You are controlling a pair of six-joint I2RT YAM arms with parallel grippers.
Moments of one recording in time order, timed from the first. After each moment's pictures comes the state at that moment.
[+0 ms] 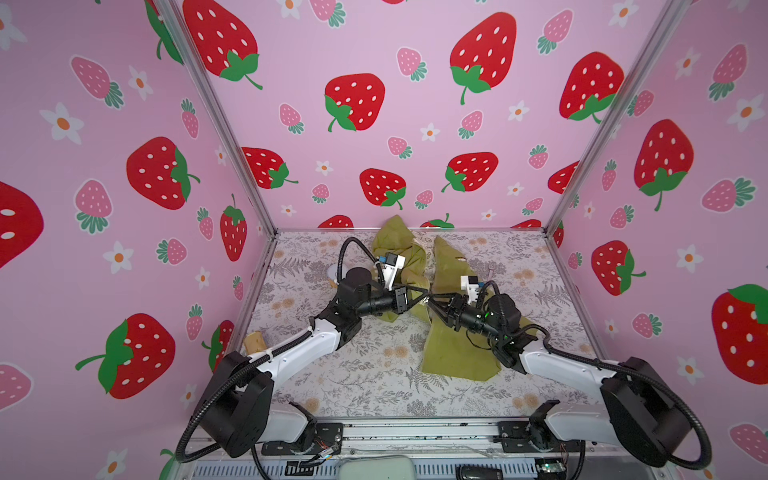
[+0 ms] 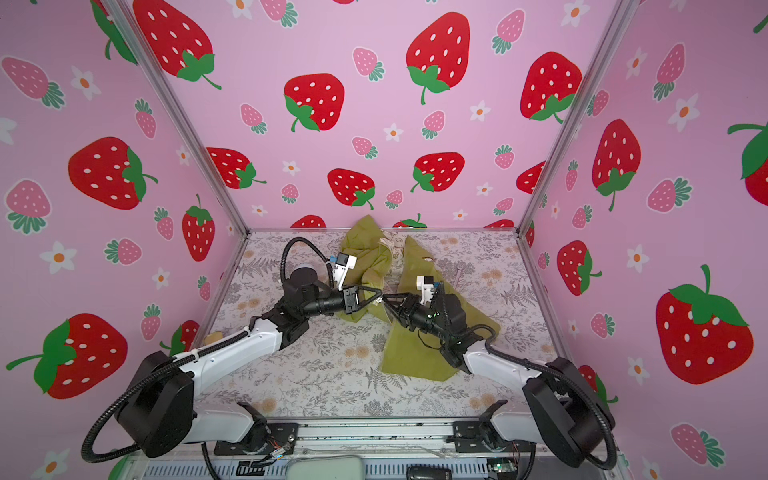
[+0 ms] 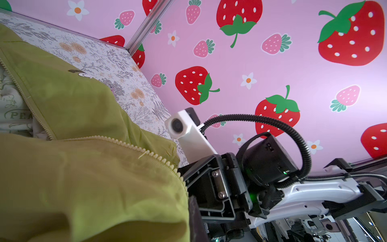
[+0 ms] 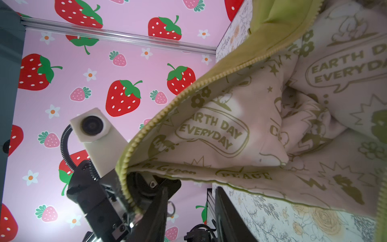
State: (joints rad) left arm -0.56 1.37 0.81 0.40 0.69 -0.72; right arm 0.70 1.25 0.50 0.67 -0.41 1.33
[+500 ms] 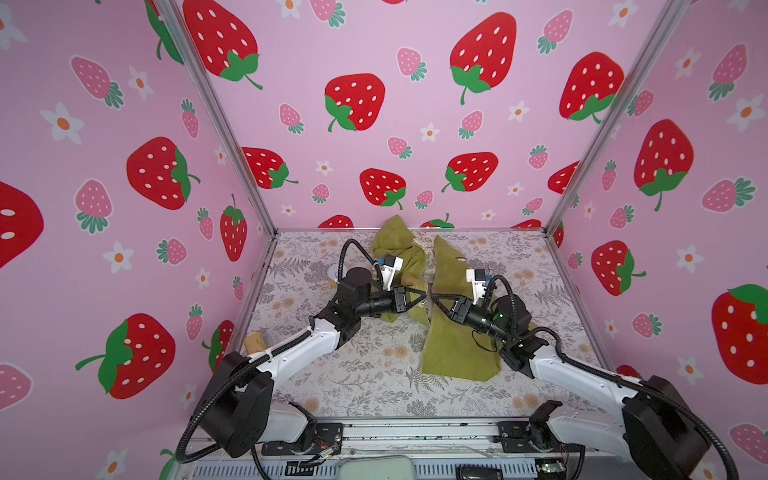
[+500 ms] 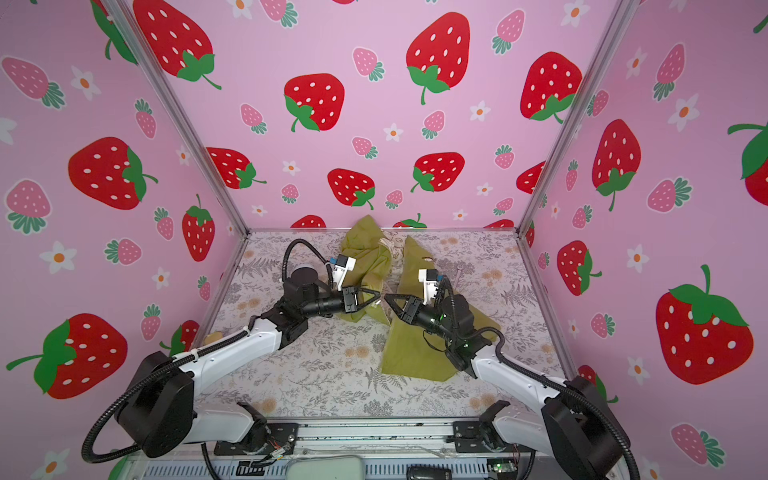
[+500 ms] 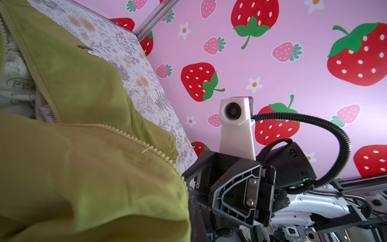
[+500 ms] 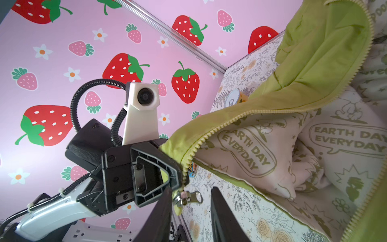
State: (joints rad) left arm -0.55 1.37 0.81 0.35 0.70 -0.82; right arm 0.70 1.18 0.50 0.65 -0.44 1.00
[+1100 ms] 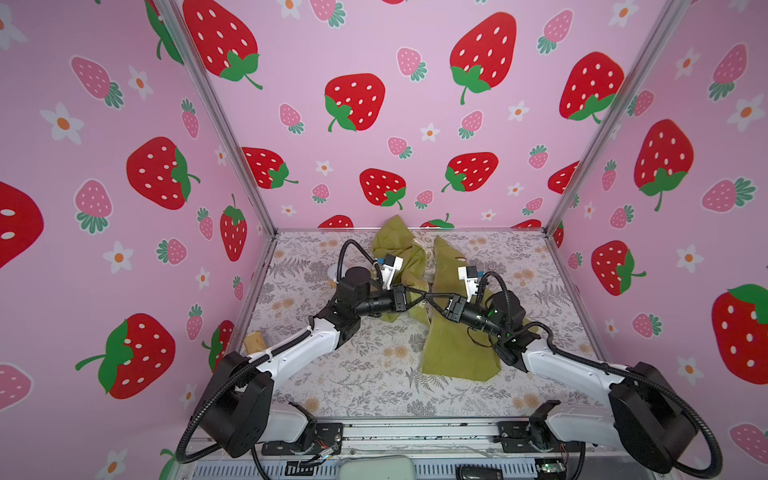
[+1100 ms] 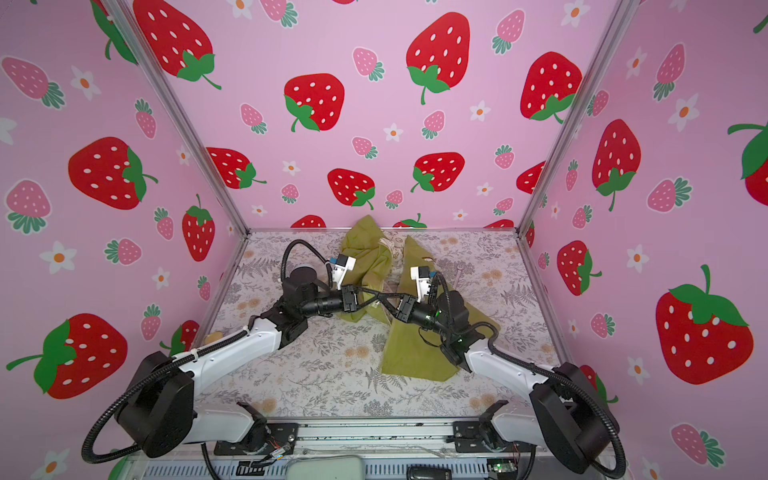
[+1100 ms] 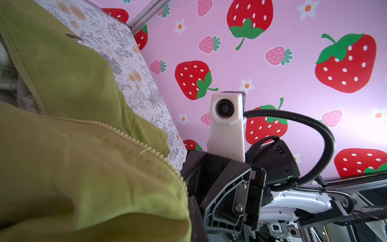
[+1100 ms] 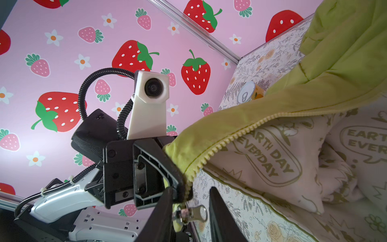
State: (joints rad) left arm -0.55 1.37 0.81 0.37 0.74 -0.89; right arm 0.71 1.26 0.54 0.72 -0.51 1.01
